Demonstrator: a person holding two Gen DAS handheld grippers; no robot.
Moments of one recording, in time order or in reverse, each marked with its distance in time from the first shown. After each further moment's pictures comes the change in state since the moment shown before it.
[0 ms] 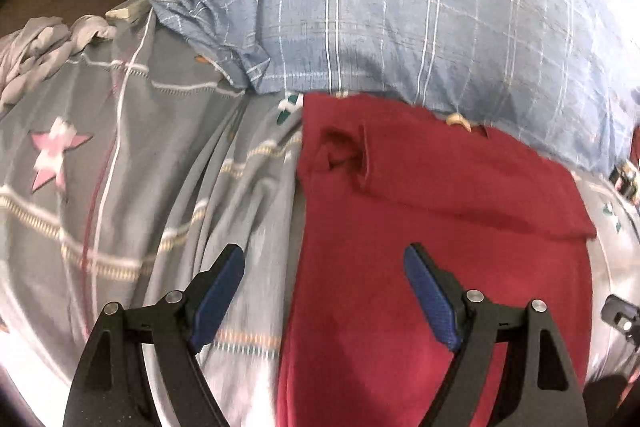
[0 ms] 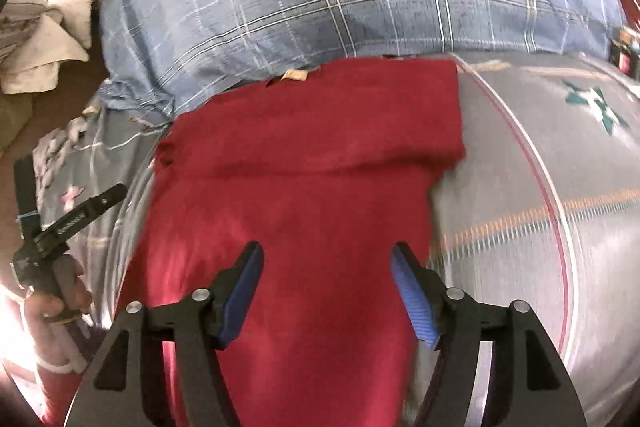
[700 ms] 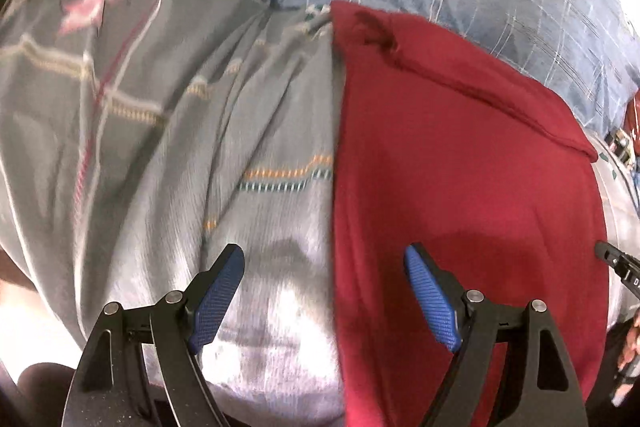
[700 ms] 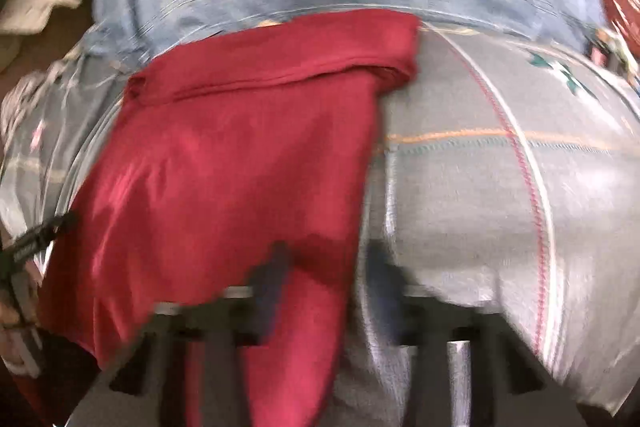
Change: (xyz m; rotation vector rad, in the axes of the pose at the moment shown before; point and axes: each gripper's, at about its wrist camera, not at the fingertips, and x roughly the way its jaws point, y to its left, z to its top) left arm -0.013 0.043 -0.081 -0.070 0.158 -0.052; right arm 0.011 -0.012 -0.054 -0.127 0.025 -0.155
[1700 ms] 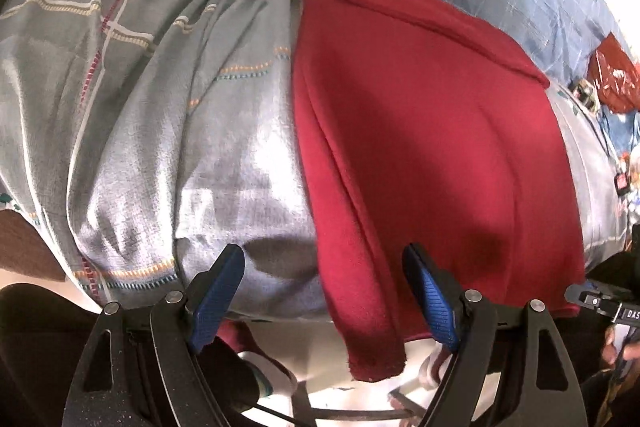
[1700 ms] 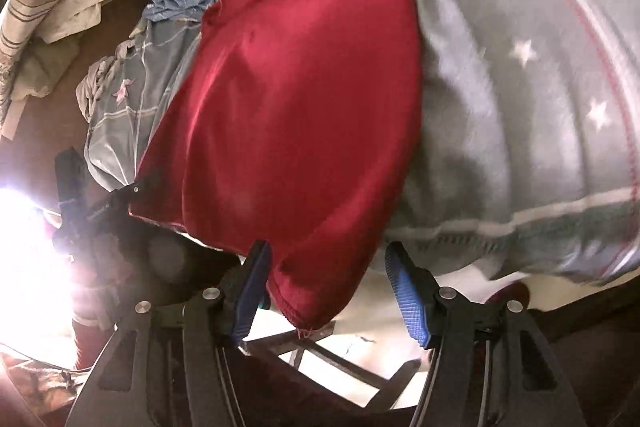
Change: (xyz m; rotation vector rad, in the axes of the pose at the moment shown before) left arm -0.038 -0.005 -0.058 0.092 0.080 -0.081; right arm -0.022 -0.005 -0.103 0.166 0.236 0.409
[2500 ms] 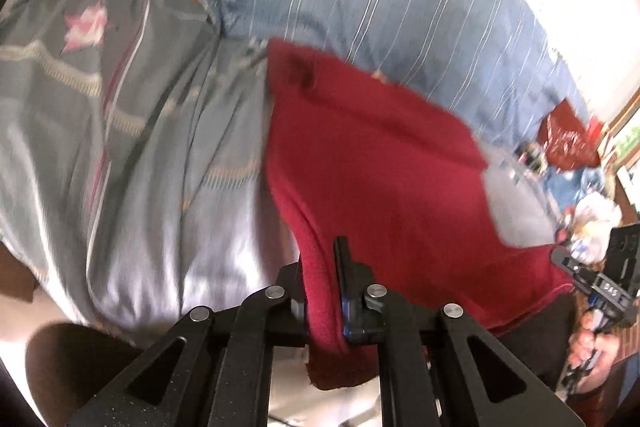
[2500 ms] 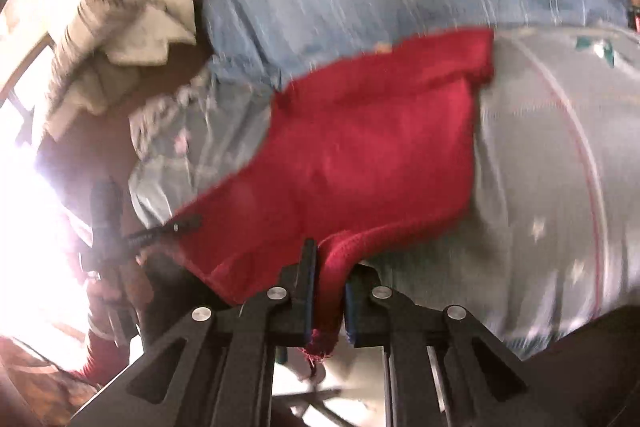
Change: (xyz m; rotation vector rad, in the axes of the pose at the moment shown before) left arm -0.070 0.022 0.042 -0.078 -0.191 -0.205; right arm -0.084 0.050 0.048 -0.146 -0.344 0.088
